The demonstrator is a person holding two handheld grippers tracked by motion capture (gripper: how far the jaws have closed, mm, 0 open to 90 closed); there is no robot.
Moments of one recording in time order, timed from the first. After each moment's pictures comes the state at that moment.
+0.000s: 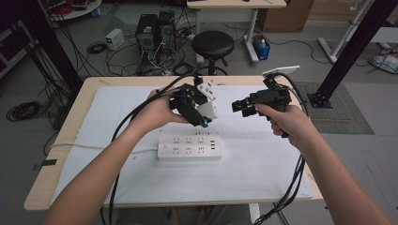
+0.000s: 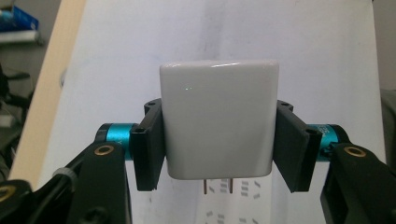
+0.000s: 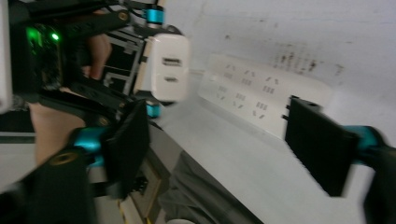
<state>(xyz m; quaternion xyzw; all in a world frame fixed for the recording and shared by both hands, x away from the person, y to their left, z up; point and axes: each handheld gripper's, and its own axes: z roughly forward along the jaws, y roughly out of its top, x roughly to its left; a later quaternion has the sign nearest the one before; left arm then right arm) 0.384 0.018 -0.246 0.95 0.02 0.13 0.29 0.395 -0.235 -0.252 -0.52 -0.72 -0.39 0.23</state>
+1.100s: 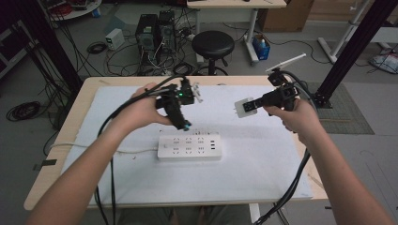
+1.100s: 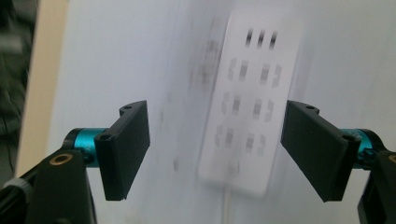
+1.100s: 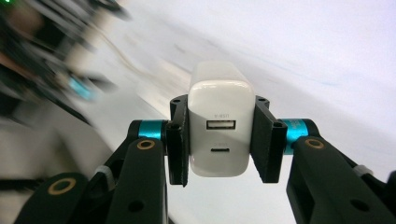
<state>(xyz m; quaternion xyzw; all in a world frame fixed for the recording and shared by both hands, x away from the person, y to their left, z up) 0.390 0.077 -0.245 0.98 0.13 0.11 0.11 0.394 -0.242 -0.226 -0.45 -0.84 -0.31 0.03</state>
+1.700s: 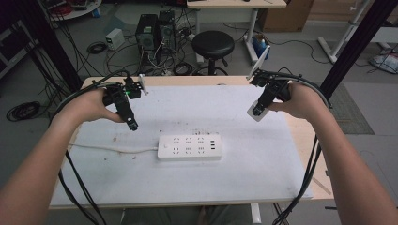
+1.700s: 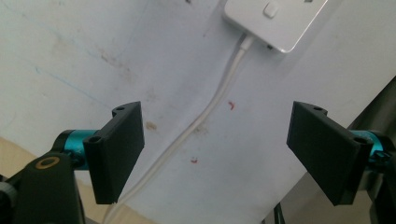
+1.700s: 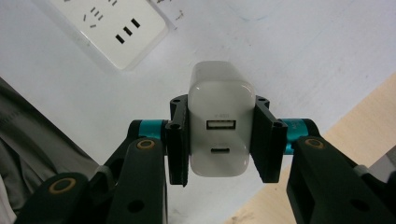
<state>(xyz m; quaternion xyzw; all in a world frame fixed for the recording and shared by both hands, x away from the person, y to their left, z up) 0.410 0.186 -0.254 0.96 0.29 0.03 0.02 0.413 -0.210 -0.219 -0.34 -0.93 -0.07 -0.06</state>
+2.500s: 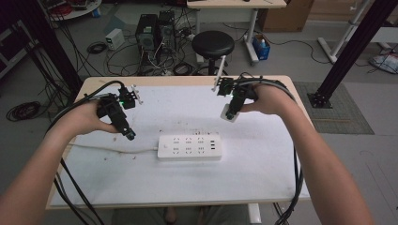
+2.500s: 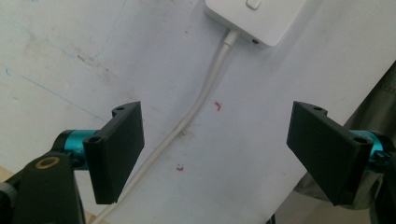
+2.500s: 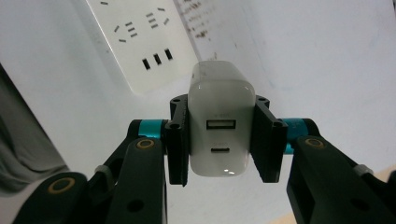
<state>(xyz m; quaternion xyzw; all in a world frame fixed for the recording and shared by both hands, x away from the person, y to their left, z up) 0.383 0.197 -0.270 0.96 0.28 0.04 0.07 0.422 -0.123 -0.246 -0.15 -0.98 -0.04 -0.08</state>
